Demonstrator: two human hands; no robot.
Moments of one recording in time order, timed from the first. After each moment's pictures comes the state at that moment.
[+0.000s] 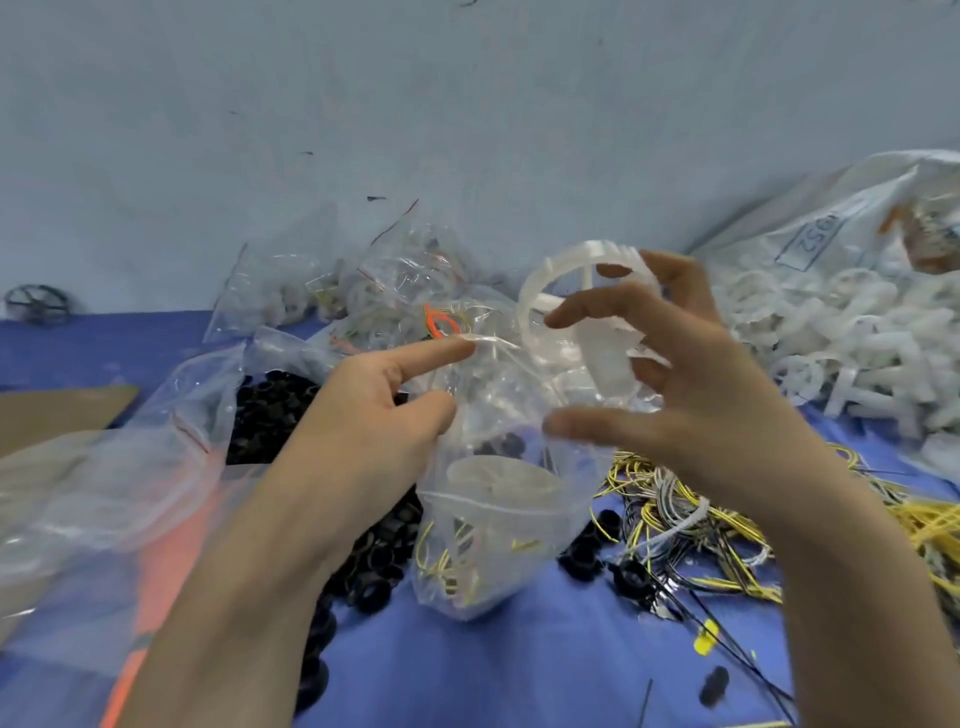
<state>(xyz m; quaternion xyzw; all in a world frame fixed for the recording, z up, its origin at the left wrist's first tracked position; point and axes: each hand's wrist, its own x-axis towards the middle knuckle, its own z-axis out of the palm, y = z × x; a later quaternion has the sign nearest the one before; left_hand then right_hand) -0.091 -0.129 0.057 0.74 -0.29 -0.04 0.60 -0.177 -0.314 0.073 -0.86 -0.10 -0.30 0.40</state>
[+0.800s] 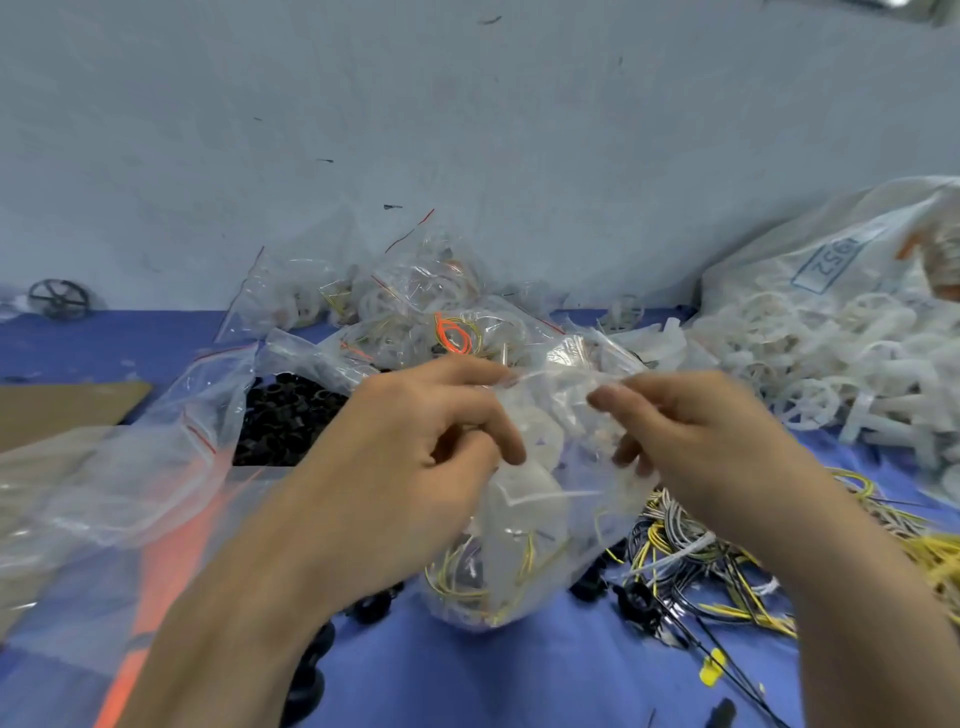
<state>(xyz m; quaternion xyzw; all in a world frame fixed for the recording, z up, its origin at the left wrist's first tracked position) -0.110 -0.123 0.067 0.80 -0.45 0.09 0.40 -0.175 -0.313 0.069 -0.92 0.12 -0.21 0.31</state>
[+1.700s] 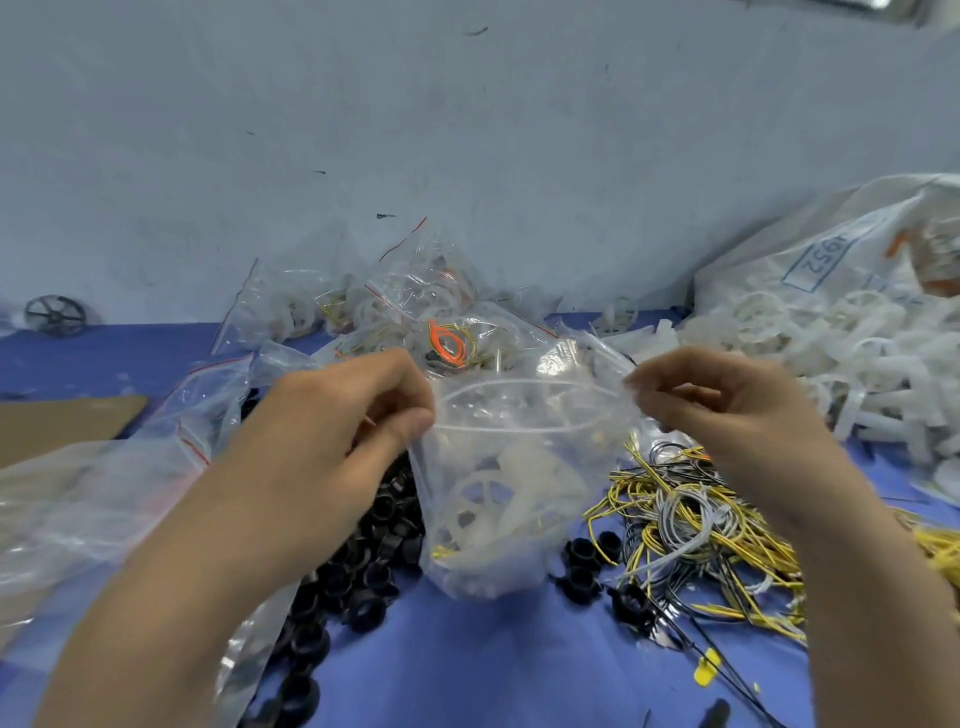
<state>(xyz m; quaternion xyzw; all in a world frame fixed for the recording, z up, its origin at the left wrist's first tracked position) -0.091 -0.102 0.065 0.80 -0.43 0.17 0.38 -0.175 -0.360 0.057 -0.81 0.03 -0.29 0.51</state>
